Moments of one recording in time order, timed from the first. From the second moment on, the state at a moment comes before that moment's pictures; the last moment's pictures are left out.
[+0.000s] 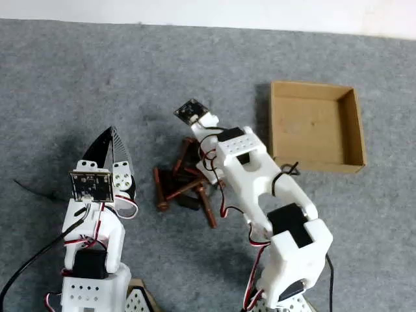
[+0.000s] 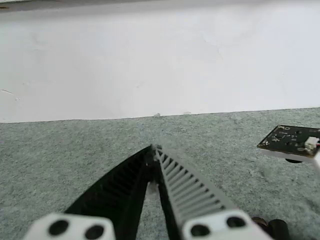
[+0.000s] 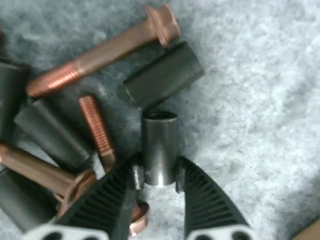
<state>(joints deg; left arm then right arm) -3.1 -103.7 96.0 18.2 1.7 -29.5 15.6 18.5 51.4 24.0</state>
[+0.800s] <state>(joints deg) -3.1 -103.7 96.0 18.2 1.7 -25.0 -3.6 34.2 37.1 15.3</state>
